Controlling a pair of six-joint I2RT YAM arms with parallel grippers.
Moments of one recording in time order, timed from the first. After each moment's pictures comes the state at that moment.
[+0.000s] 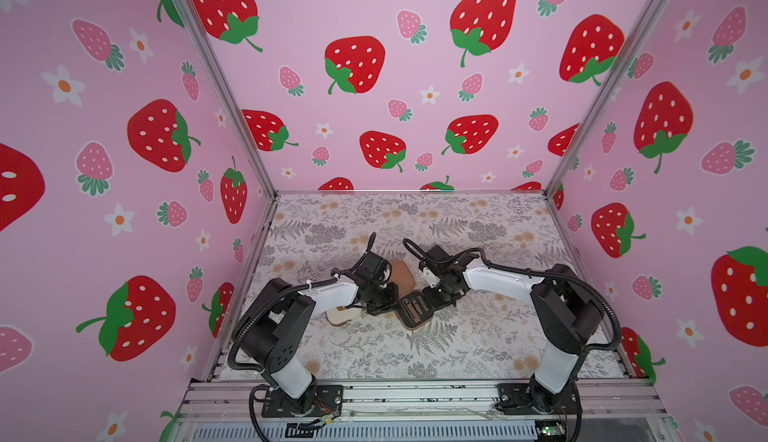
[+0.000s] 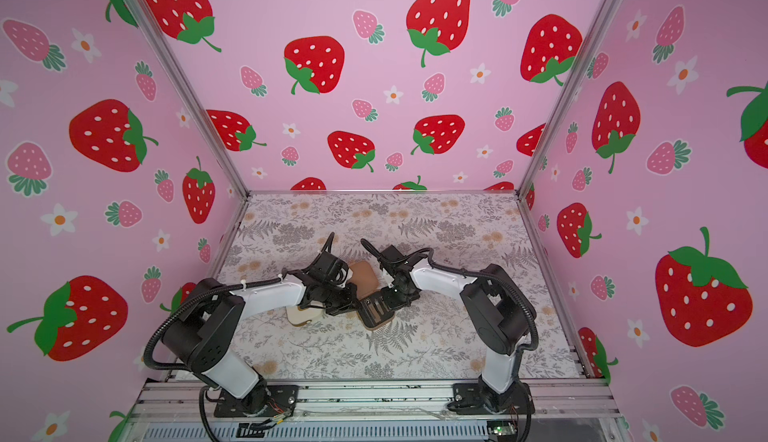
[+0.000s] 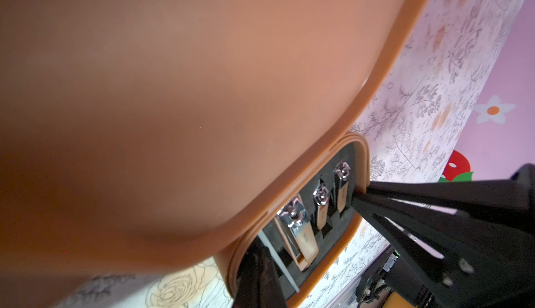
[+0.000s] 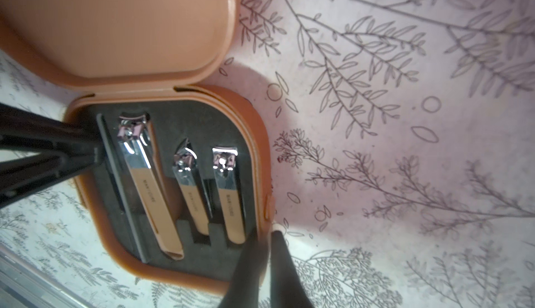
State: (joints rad) left arm -0.56 1.65 0.81 -0.29 0.47 -0.76; right arm 0.84 1.80 1.14 -0.69 -0.16 0.29
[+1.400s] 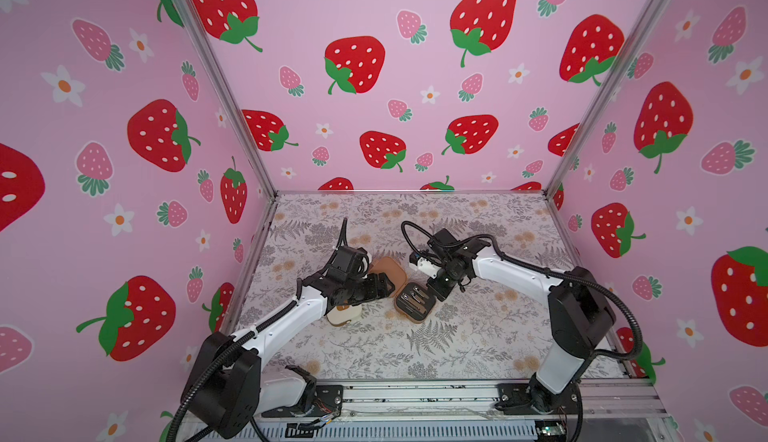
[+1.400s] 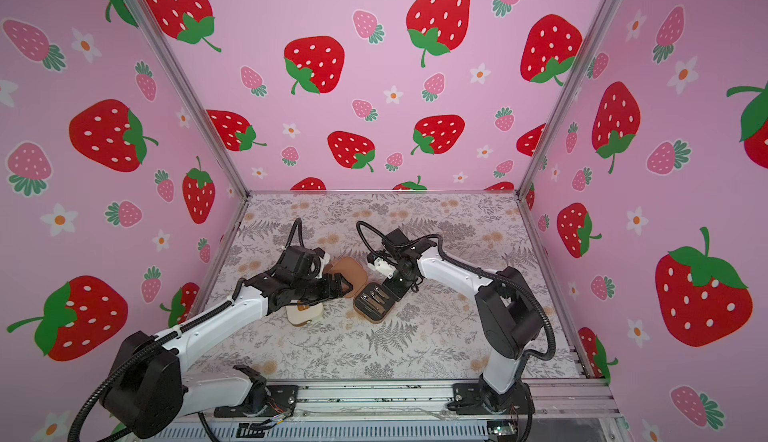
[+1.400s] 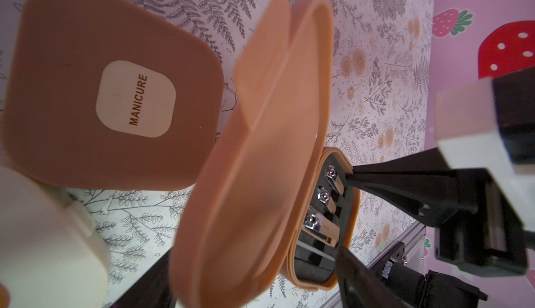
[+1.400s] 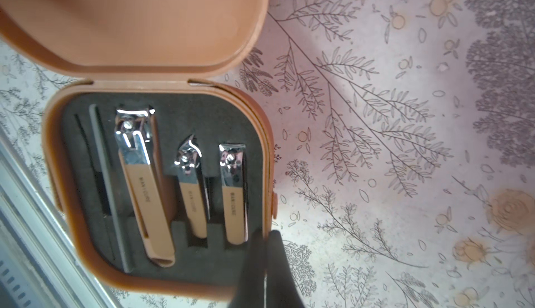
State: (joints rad) left arm -0.46 1.27 0.75 -0.38 0.36 -0.63; right arm 0.80 1.75 1.26 -0.79 -0.25 -0.26
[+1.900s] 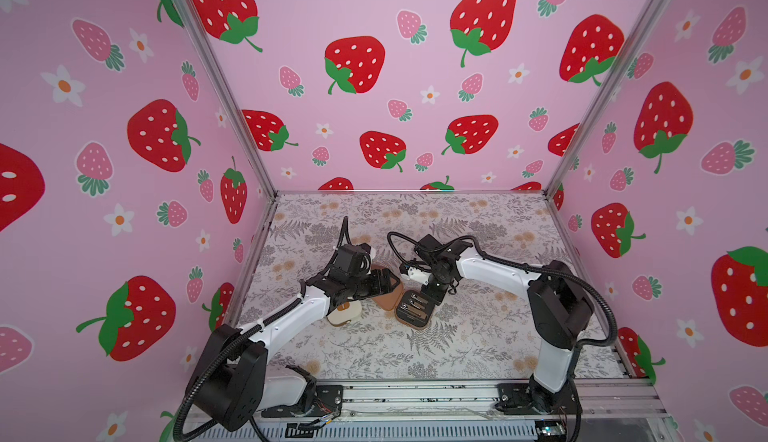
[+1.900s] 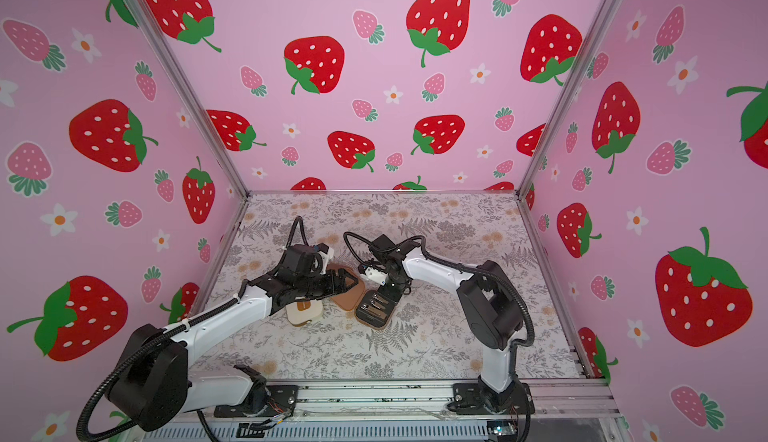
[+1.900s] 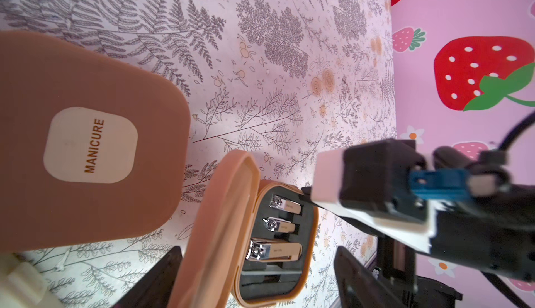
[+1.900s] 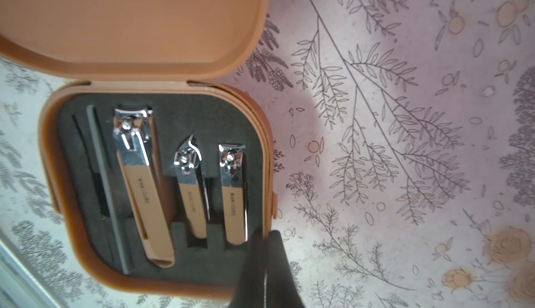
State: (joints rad) left arm -0.46 1.31 0.73 -0.23 0.41 -0.64; right arm 0.86 1.88 1.35 -0.85 -0.10 -0.37
